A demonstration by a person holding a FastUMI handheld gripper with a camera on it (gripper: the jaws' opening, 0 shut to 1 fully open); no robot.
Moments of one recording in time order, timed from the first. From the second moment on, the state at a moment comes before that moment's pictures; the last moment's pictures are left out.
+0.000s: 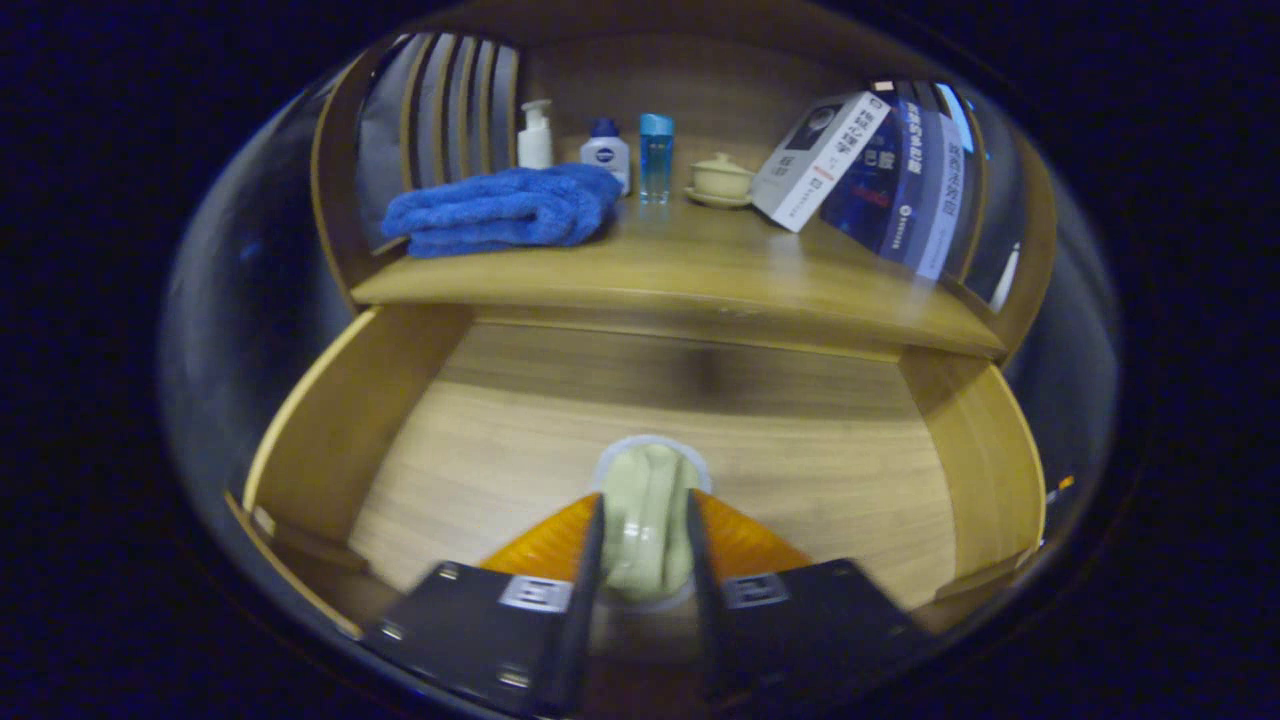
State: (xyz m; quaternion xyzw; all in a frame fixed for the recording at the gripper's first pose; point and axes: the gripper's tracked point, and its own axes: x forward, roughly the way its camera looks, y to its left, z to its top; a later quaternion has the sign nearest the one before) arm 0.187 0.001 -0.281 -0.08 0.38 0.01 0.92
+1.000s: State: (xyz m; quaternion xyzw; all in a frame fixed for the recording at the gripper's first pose) arm 0.248 0.008 -0.149 -0.02 0.19 0.01 0.98
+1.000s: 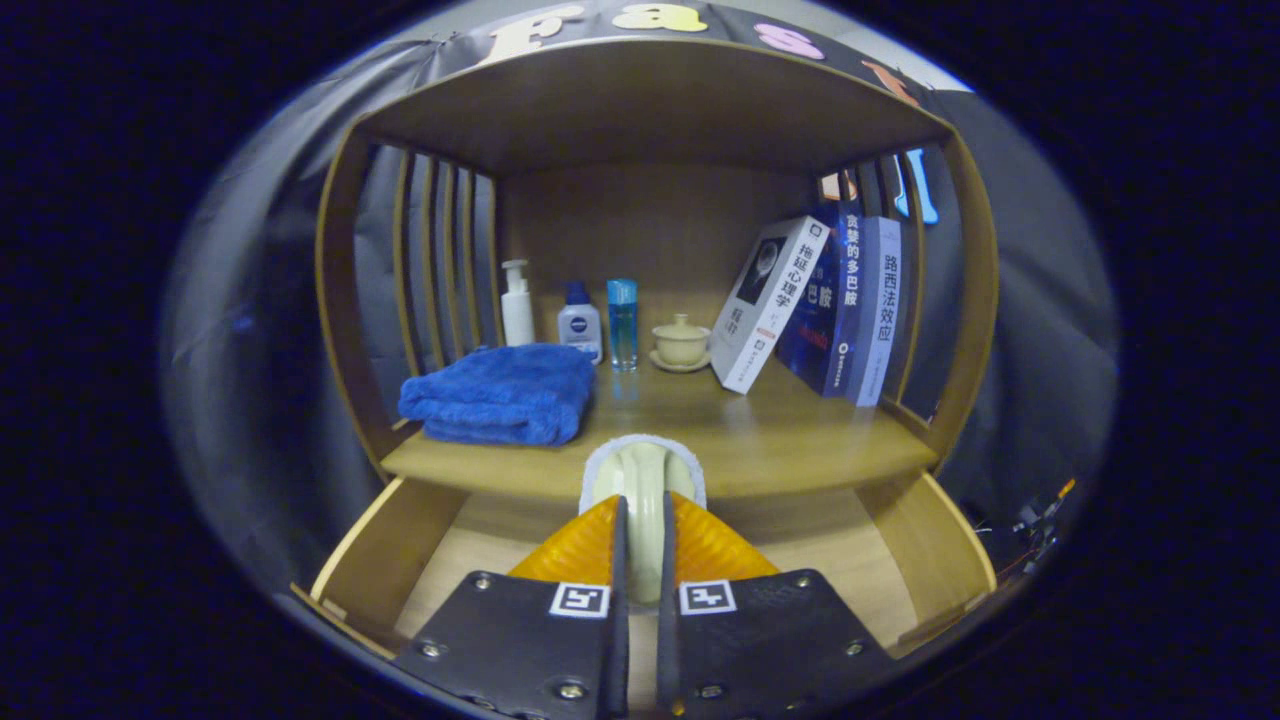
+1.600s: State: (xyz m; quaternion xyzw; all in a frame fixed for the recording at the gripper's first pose) arm 0.355 0.003 -0.157 -0.02 0.15 -0.01 0.99
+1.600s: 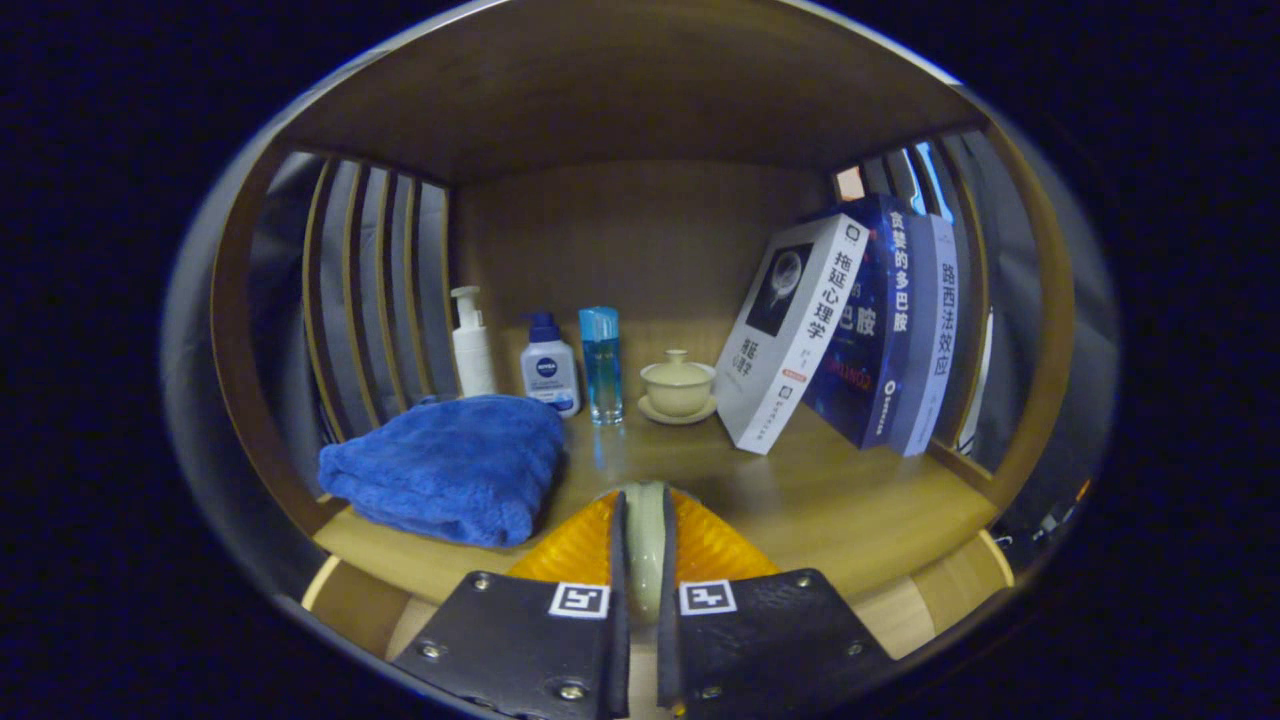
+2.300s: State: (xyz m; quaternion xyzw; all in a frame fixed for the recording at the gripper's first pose) arm 0.379 -0.008 -0.179 0.01 0.20 -0.07 0.98
